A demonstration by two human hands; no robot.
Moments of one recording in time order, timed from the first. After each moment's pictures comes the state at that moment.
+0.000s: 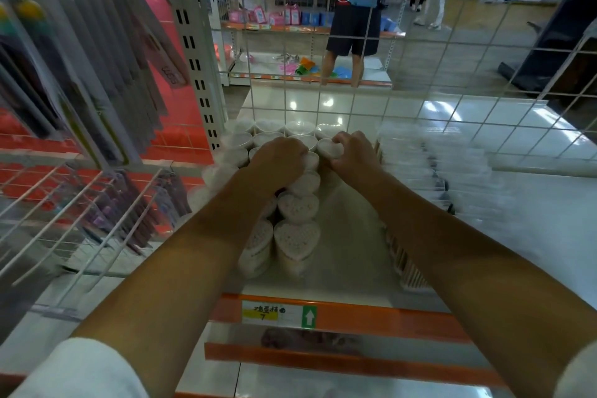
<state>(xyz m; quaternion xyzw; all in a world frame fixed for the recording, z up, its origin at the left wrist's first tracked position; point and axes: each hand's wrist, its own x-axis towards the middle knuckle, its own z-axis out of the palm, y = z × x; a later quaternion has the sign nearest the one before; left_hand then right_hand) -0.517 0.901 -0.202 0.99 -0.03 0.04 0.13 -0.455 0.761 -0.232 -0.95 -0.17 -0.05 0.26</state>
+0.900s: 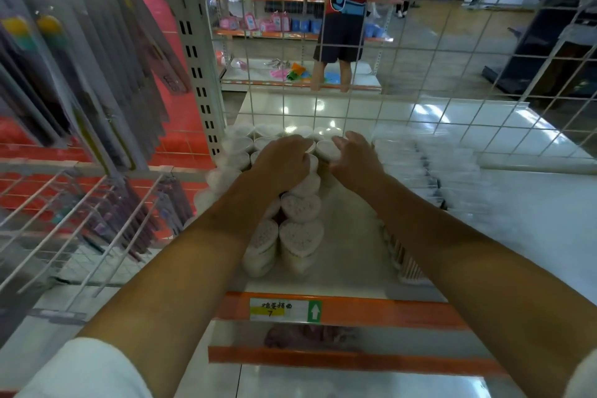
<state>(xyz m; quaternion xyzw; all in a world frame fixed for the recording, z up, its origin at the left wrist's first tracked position) -0.530 0.896 -0.192 0.98 -0.07 0.10 0.14 -0.479 0.760 -0.215 -0.97 -0.18 -0.06 0.16</state>
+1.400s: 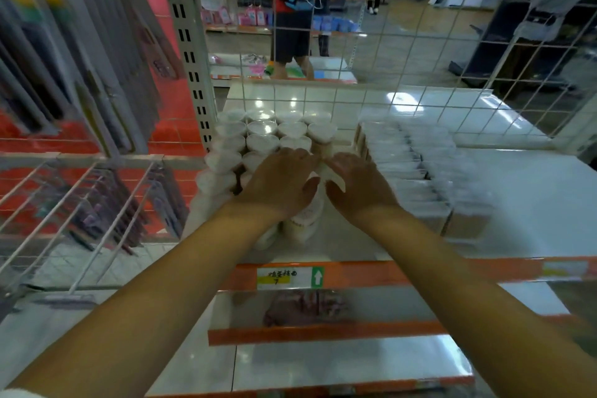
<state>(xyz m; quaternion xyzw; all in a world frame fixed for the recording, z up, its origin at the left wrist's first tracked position) -0.610 0.890 -0.200 0.97 -0.17 0.10 0.13 -0.601 0.746 -0.201 -0.96 -0.22 -0.07 0.18</state>
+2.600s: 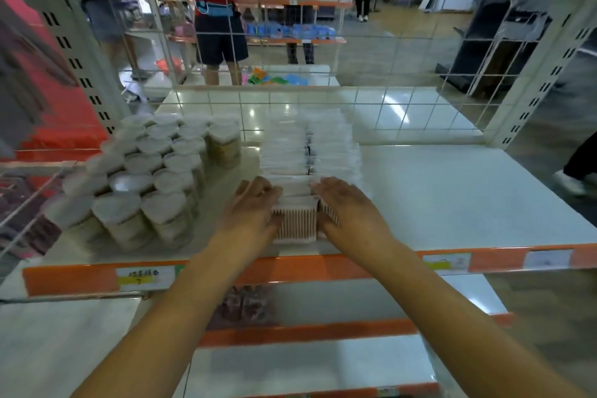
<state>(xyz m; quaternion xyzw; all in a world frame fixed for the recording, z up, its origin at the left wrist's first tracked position) -0.629 0.725 -0.233 0.98 -0.06 0.10 0.16 -0.601 0.551 -0.240 -0.94 -0.27 -0.11 0.18</state>
